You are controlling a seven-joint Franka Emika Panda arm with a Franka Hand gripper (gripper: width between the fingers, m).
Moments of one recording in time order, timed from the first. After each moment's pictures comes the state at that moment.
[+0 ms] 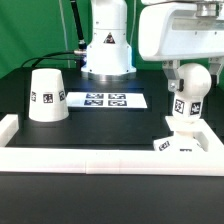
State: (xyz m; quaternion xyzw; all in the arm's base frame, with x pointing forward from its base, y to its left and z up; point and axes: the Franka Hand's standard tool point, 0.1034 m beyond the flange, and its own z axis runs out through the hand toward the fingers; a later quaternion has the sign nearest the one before) arm 0.612 0.109 0.118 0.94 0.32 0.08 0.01
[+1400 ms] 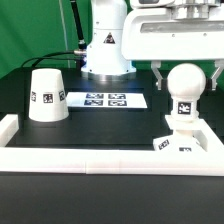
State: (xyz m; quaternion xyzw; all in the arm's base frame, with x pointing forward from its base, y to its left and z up) arm 0.607 0.098 0.115 0.99 -0.13 0.08 -0.02
